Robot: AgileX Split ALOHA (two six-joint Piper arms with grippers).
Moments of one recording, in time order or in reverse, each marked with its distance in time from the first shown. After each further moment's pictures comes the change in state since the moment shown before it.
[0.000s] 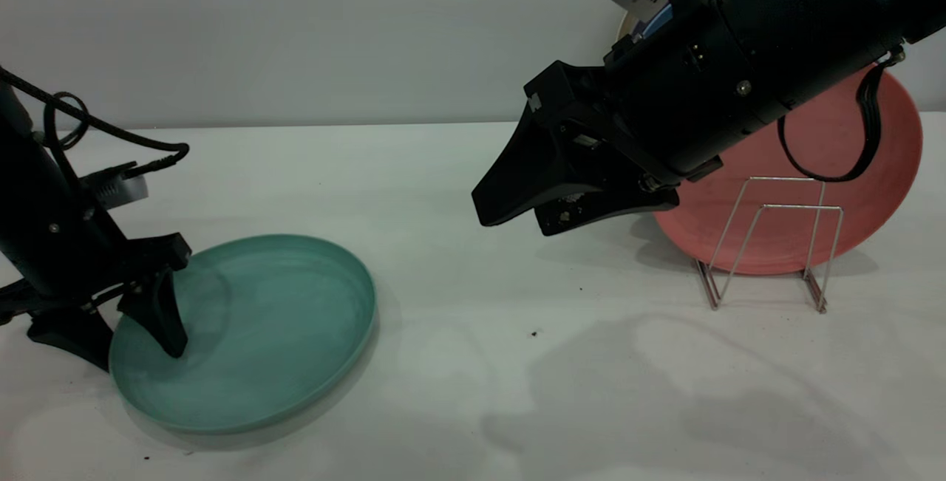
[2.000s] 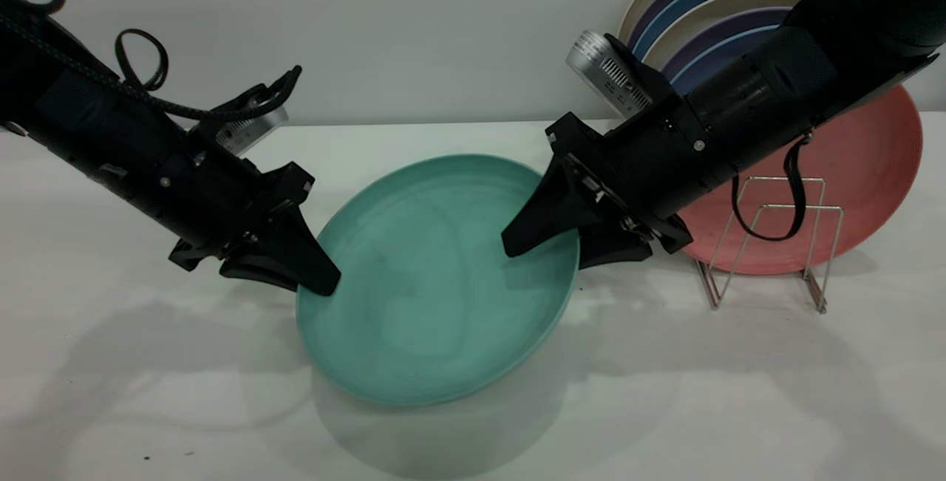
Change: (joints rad) left arm -0.151 -0.031 -0.007 -0.626 0.158 0.706; right arm -0.159 0.428 -0.322 -0.041 0.253 0.157
